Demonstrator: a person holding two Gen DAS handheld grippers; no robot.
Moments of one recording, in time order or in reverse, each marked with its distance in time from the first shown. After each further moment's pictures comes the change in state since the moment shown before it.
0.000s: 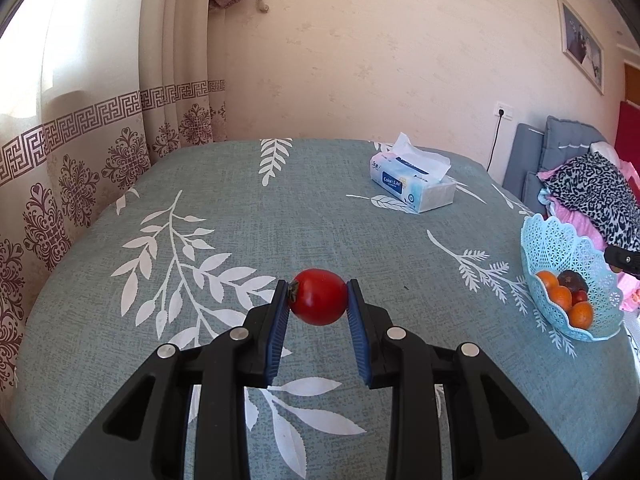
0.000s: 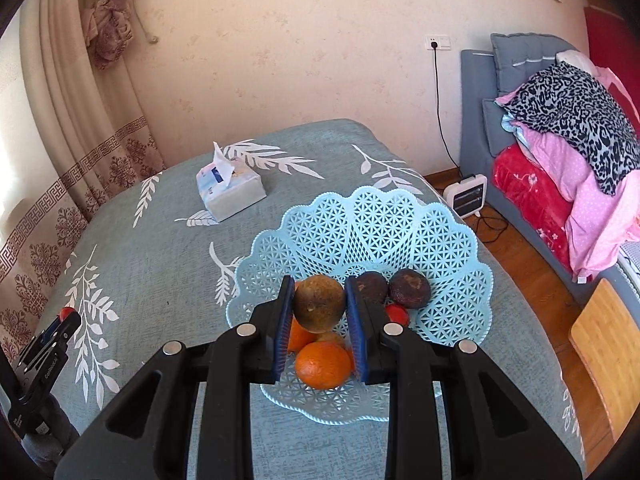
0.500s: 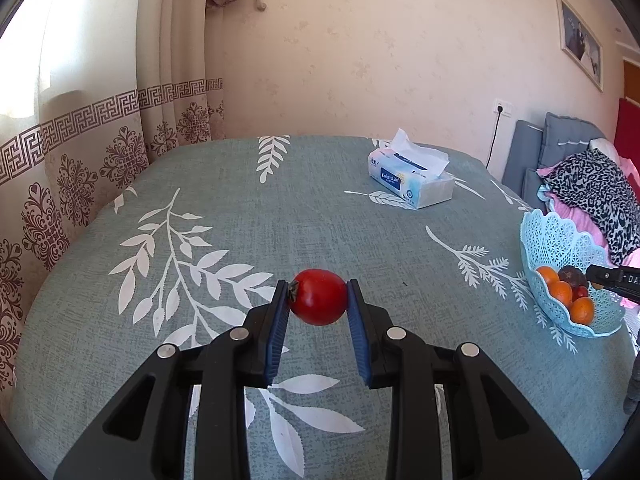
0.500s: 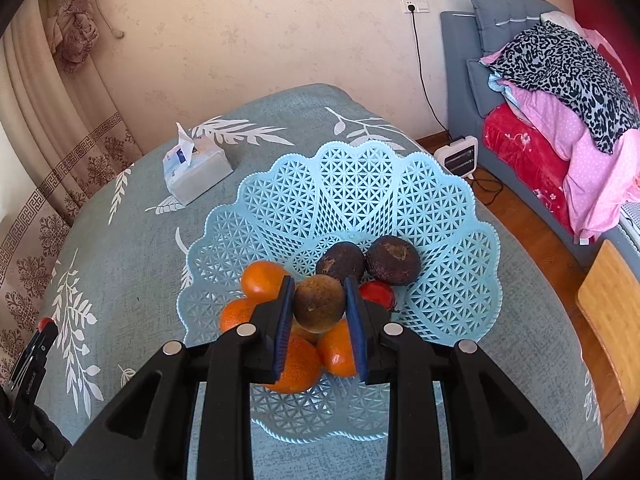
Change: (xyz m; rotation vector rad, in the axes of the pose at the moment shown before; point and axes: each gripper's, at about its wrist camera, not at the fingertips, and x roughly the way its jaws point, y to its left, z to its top) left arm 0.001 -0.002 -0.002 0.005 0.005 -0.001; right arm 0.039 -0.023 -0.011 0.082 0.088 -0.029
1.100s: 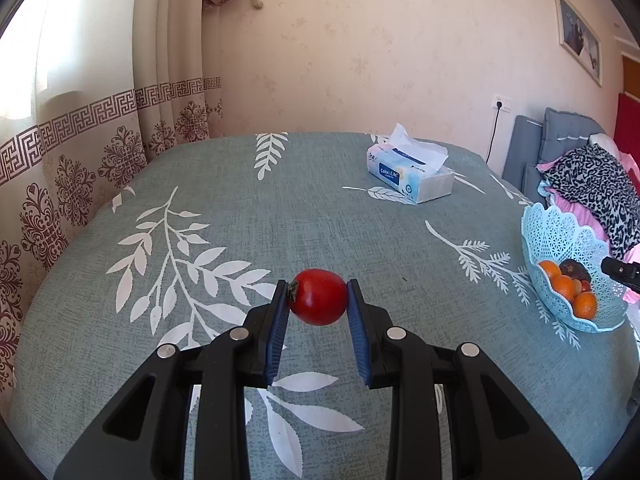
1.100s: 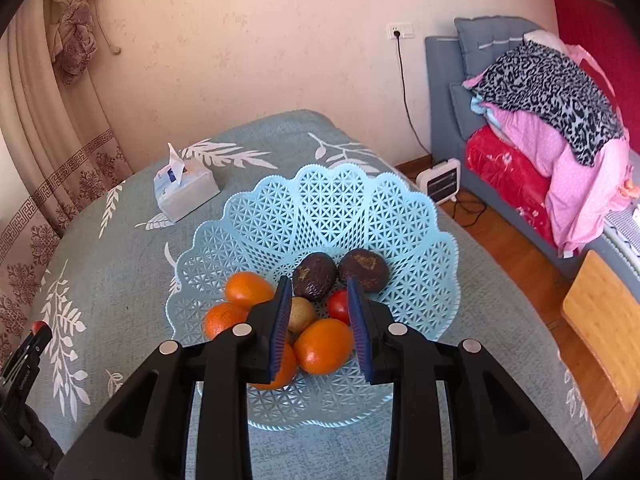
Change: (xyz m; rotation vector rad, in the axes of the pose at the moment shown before) left arm 0.004 -0.003 -0.003 0.013 0.008 0.002; right arm -0.027 -0.003 -0.013 -0.023 -0.139 -0.083
